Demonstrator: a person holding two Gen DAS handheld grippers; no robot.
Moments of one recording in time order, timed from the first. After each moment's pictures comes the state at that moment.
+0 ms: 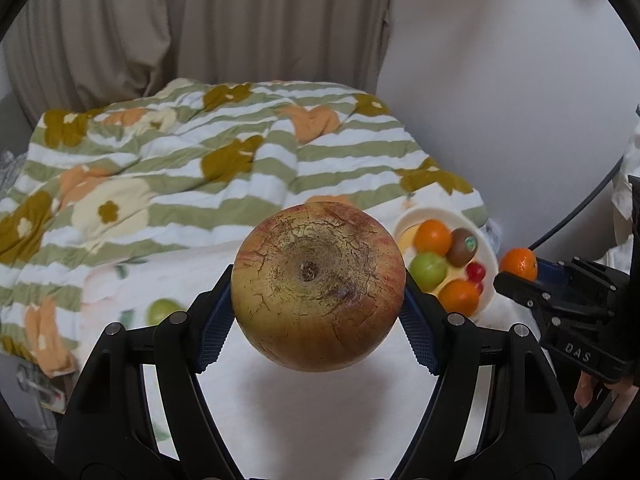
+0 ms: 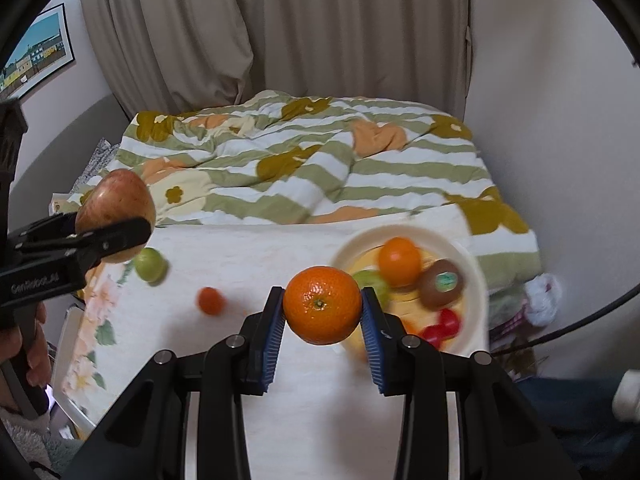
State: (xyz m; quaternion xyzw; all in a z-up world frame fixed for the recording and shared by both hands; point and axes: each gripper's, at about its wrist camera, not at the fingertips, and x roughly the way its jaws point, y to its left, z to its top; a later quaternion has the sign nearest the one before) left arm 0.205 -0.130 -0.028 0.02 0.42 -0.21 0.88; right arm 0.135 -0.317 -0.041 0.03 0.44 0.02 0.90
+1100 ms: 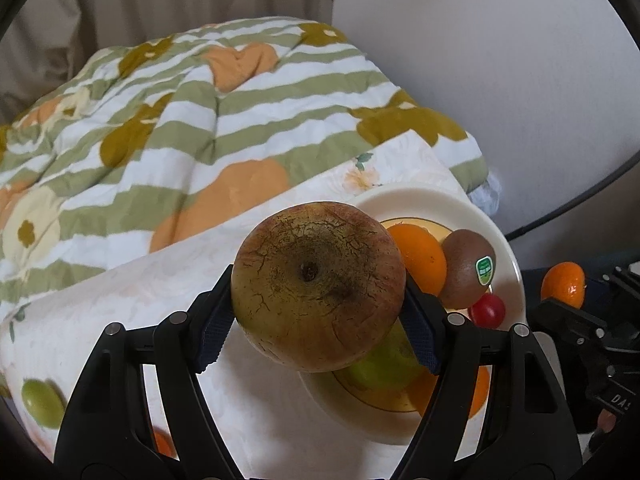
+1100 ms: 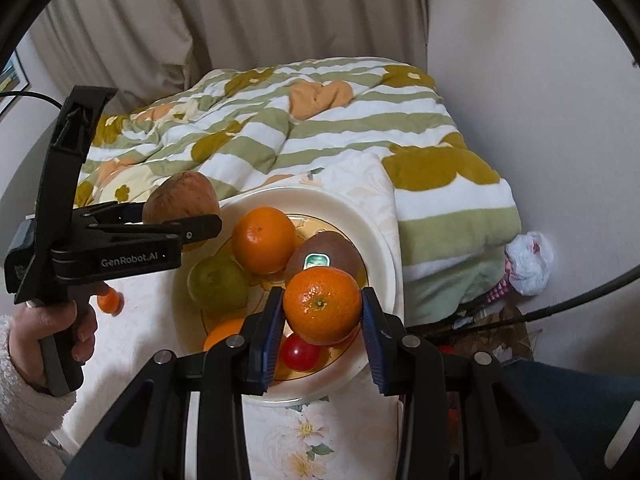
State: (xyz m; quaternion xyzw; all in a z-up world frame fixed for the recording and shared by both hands) left arm 0.300 -0.303 -0.144 0.08 0.51 -0.26 0.82; right arm 0.169 -0.442 -0.107 0.08 0.49 -0.01 0.87
